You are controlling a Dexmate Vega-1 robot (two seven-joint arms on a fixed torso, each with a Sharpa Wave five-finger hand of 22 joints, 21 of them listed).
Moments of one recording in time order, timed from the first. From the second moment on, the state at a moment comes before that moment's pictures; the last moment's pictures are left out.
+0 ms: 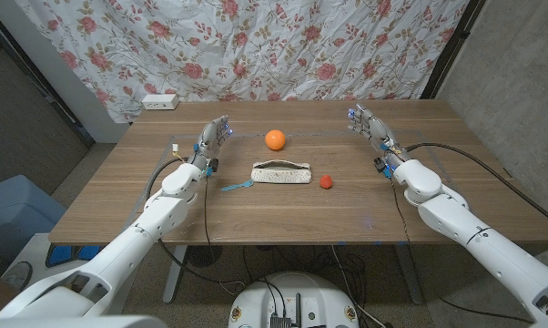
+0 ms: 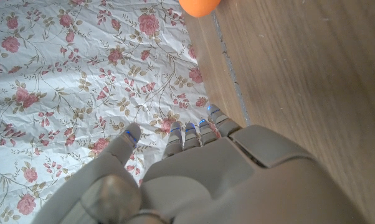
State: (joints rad) left arm 0.84 0.52 0.38 -1.35 -0.60 -0.24 0.06; left_hand 0.11 0.11 0.68 0.08 0.19 0.08 0.05 0.18 0.17 0.00 0.03 0.19 0.17 -0.04 0.04 0.18 0.17 0.08 0.03 0.19 0.17; right arm -0.93 -0.69 -0.39 -1.56 0.38 0.29 -0.08; right_hand 0.19 0.05 0.32 -0.01 0.20 0.27 -0.04 0.18 0.18 0.25 0.02 0.19 0.20 0.16 0.01 0.19 0.33 0.34 0.02 0.18 0.17
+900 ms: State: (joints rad) left arm 0.89 0.57 0.37 -1.44 -0.58 -0.22 0.09; left_hand 0.11 0.11 0.70 0.06 0.19 0.11 0.03 0.19 0.17 0.02 0.02 0.19 0.17 -0.02 0.02 0.18 0.17 0.08 0.02 0.19 0.17; right arm -1.00 -0.83 -0.37 -1.71 0.10 0.26 -0.14; right_hand 0.22 0.04 0.32 -0.07 0.20 0.19 -0.07 0.17 0.18 0.17 -0.01 0.18 0.20 0.13 0.01 0.19 0.30 0.30 0.01 0.18 0.16
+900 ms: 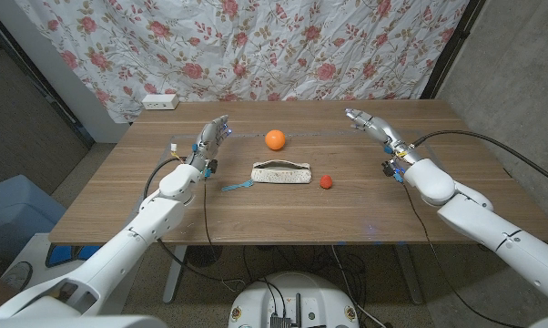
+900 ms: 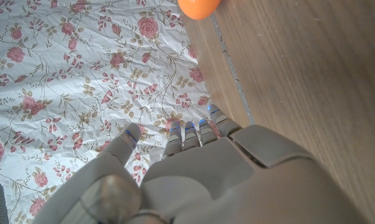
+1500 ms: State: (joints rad) left arm 0.90 0.58 0.35 -1.46 -0.61 -0.20 0.09; left_hand 0.11 0.11 0.70 0.05 0.19 0.12 0.03 0.18 0.17 0.03 0.01 0.19 0.17 -0.02 0.02 0.18 0.17 0.07 0.02 0.19 0.17; right arm -1.02 -0.95 -0.37 -1.82 0.00 0.23 -0.13; right_hand 0.25 0.04 0.33 -0.11 0.19 0.15 -0.09 0.17 0.18 0.11 -0.01 0.18 0.20 0.08 0.02 0.19 0.28 0.27 0.02 0.18 0.17
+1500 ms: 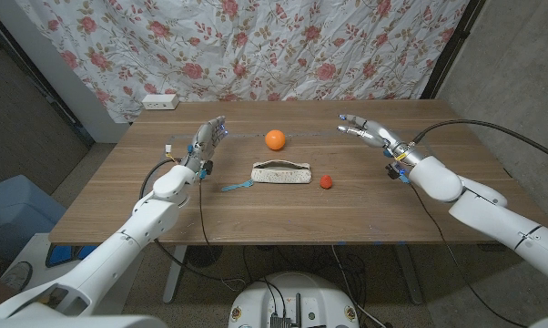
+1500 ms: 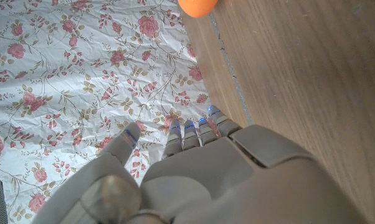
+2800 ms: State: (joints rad) left arm 0.91 0.60 0.35 -1.49 -0.58 -0.16 0.15; left_hand 0.11 0.11 0.71 0.04 0.19 0.14 0.04 0.18 0.17 0.05 0.01 0.19 0.17 0.01 0.01 0.18 0.17 0.09 0.02 0.19 0.17; right arm -0.88 -1.12 -0.45 -2.07 -0.27 -0.12 0.27; right_hand 0.50 -0.02 0.39 -0.19 0.19 0.00 -0.09 0.20 0.20 -0.16 0.08 0.18 0.20 -0.14 0.15 0.18 0.25 0.10 0.12 0.18 0.17
